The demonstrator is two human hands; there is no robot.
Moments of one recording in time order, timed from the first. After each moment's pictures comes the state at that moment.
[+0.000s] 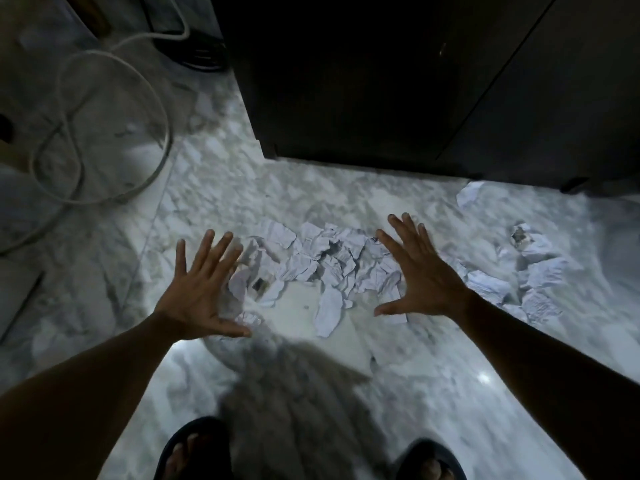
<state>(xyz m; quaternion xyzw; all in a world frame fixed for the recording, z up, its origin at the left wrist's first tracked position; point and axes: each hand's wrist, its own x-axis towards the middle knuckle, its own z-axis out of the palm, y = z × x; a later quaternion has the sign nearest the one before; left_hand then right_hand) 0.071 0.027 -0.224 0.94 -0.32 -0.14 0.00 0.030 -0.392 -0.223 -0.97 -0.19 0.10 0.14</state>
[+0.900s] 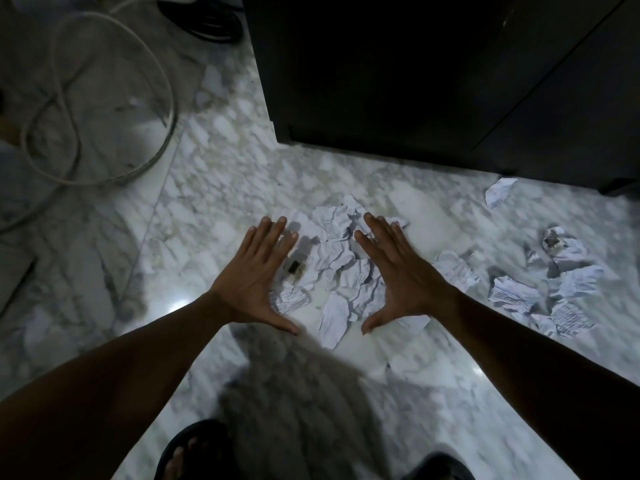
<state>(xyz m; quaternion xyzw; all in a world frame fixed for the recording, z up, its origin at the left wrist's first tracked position) 0.087 -0.033 -0.251 0.91 -0.37 -0.13 0.13 0.053 -0.340 -0.237 -0.95 -0.25 0.14 0.10</state>
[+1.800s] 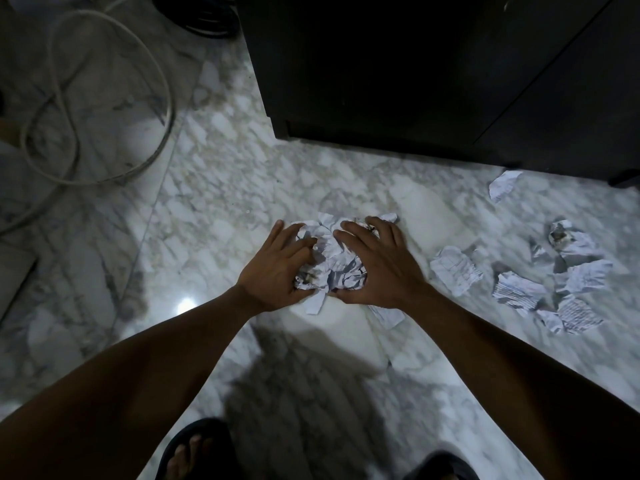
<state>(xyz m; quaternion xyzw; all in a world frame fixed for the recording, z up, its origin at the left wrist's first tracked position) 0.099 -0.063 -0.284 0.89 -0.43 0.00 0.17 0.060 -0.307 -0.253 -0.97 -0.18 0.02 0.13</state>
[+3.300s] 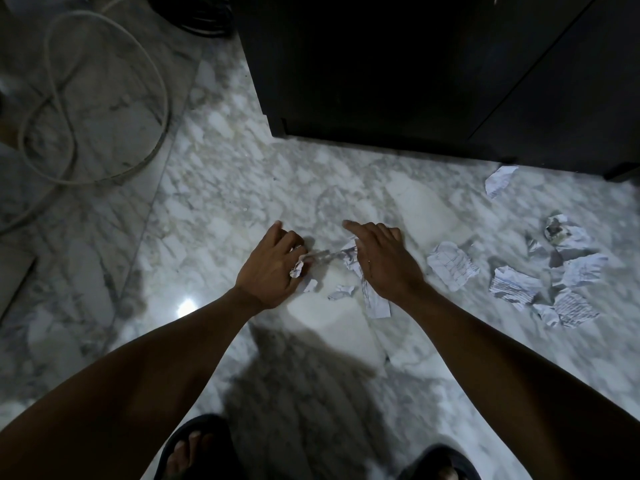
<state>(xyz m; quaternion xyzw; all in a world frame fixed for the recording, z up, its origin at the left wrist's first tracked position) 0.090 -0.071 -0.270 0.91 -0.37 0.04 0.21 0.057 -0.313 -0.273 -0.97 -0.14 -0.02 0.21</state>
